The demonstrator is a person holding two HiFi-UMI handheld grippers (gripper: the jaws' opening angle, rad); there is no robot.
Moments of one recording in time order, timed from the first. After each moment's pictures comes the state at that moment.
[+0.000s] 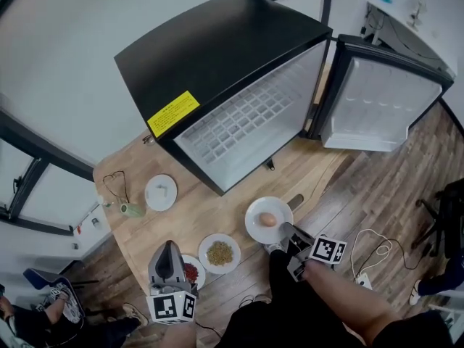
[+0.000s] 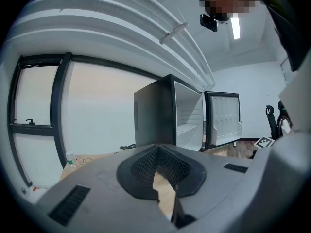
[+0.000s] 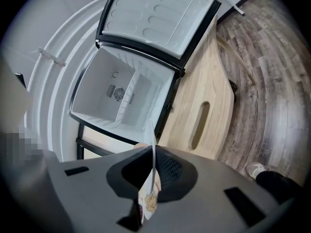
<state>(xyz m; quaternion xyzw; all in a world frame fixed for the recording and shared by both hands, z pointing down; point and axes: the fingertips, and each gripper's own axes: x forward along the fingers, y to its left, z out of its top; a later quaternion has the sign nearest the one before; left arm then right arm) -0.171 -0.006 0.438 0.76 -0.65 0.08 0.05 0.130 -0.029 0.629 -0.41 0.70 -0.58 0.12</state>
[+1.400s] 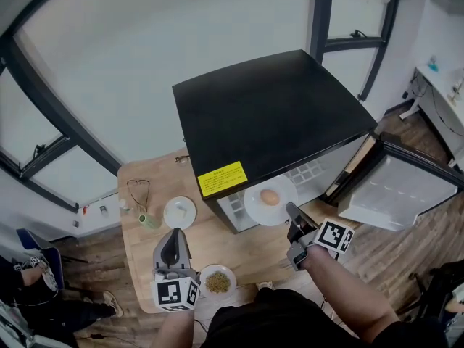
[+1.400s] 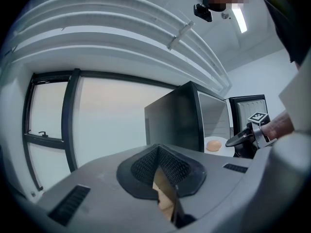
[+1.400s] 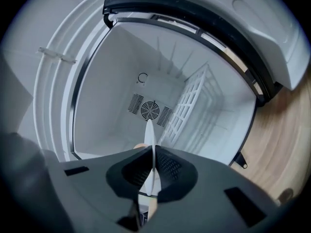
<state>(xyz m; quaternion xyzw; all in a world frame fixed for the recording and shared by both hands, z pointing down) -0.183 -0.100 0.371 0.69 -0.72 0.05 0.00 0.089 -0.236 0.458 -0.33 0.77 -0.53 0.12</state>
